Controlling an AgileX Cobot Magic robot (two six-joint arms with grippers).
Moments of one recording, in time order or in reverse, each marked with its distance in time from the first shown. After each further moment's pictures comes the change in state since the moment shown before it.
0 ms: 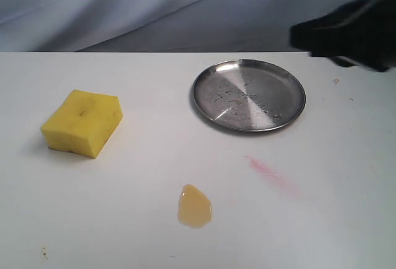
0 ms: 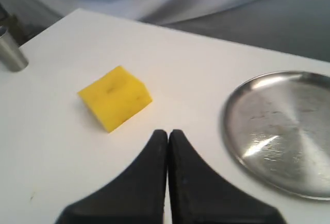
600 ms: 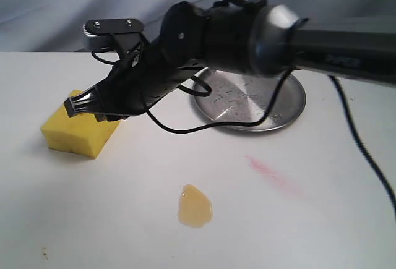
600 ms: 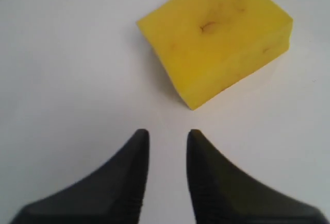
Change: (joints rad) left arm 0.000 0.000 0.000 0.000 0.000 0.000; right arm 0.471 0.958 -0.749 -0.400 0.032 0.545
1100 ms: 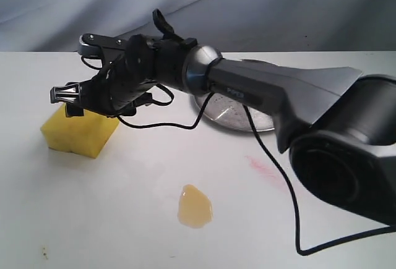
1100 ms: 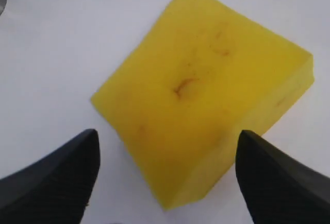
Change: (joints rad) left arm 0.000 0.000 0.000 0.000 0.000 0.000; right arm 0.000 0.381 -0.451 -0.048 0.032 0.330
